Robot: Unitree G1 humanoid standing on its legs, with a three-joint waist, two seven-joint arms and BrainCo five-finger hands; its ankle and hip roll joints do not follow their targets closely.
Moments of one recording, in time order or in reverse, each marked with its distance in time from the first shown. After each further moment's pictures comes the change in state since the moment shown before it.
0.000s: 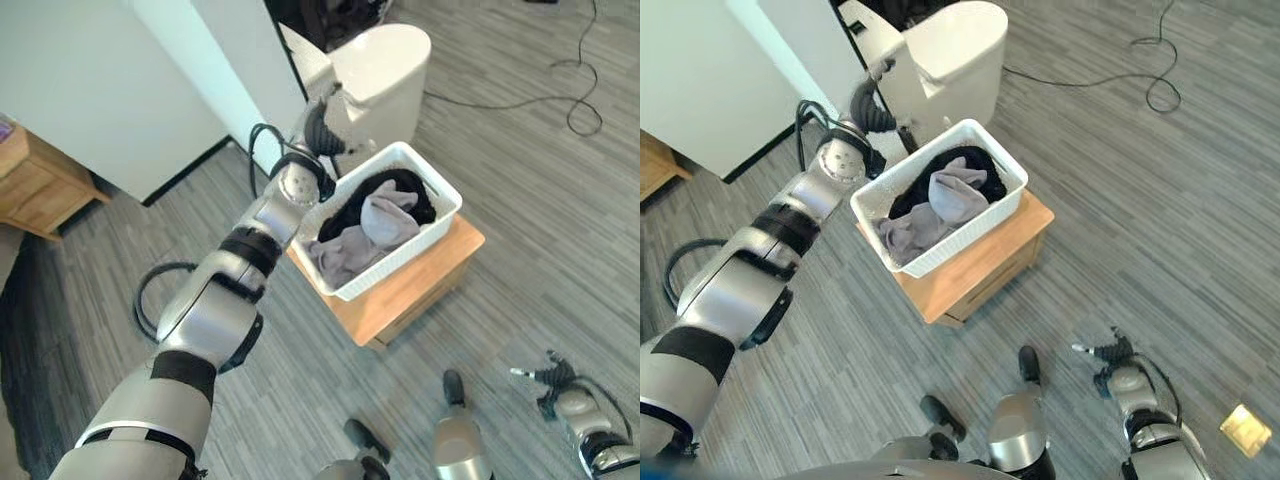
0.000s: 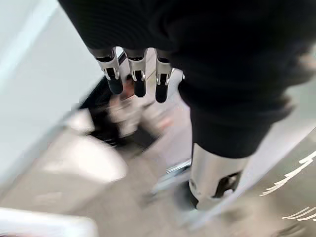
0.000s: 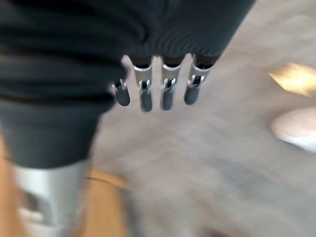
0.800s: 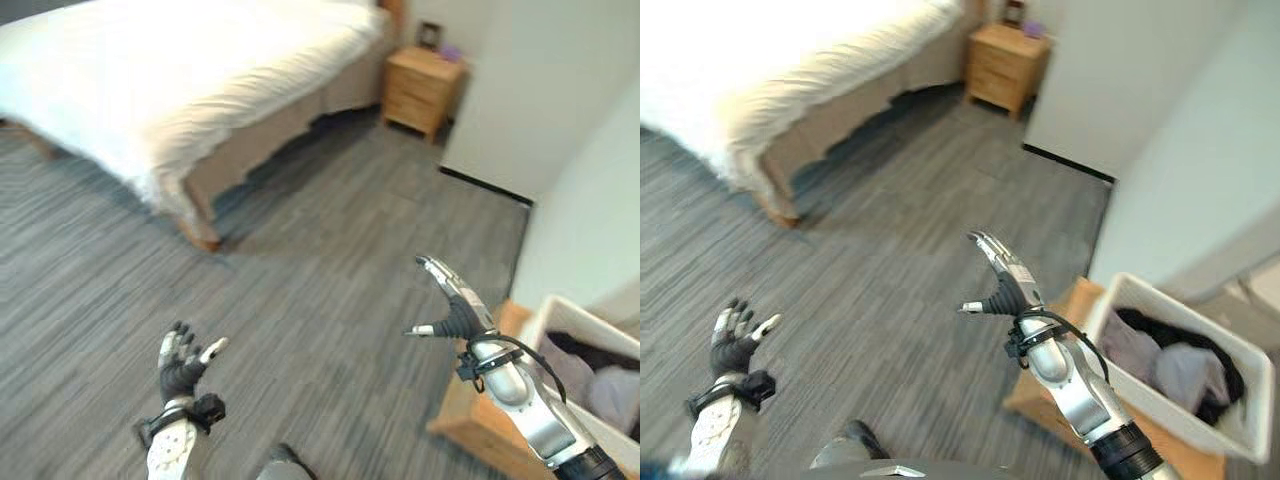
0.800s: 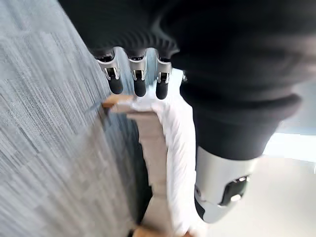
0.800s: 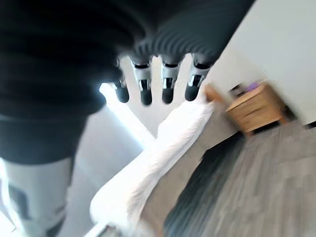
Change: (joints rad) left arm 1.299 -0.150 0.558 -0.272 -0.420 -0.155 -0.086; right arm 0.253 0.306 0.131 -0.904 -0.431 -0.249 0.020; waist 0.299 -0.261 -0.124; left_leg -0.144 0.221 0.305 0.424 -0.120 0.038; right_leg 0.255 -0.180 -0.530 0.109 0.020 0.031
